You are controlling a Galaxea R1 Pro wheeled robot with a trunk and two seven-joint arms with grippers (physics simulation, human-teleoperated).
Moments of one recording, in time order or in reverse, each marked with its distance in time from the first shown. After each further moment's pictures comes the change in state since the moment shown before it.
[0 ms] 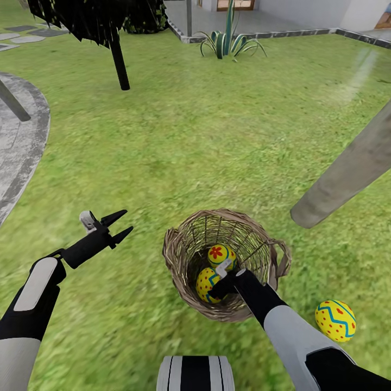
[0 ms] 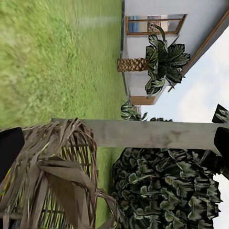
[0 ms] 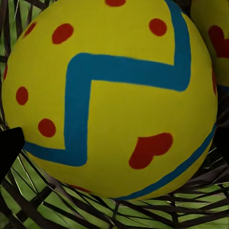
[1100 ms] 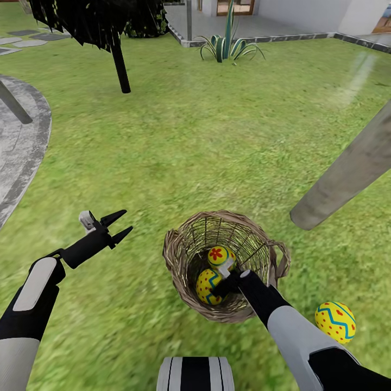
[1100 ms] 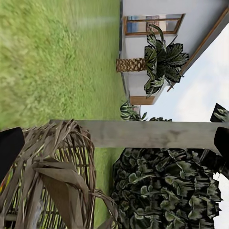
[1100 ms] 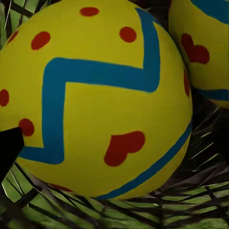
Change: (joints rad) left arm 0.000 0.005 0.000 0.000 0.000 0.000 -0.001; right arm 0.000 -0.021 -0.012 0.018 -0.015 -0.059 0.000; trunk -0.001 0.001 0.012
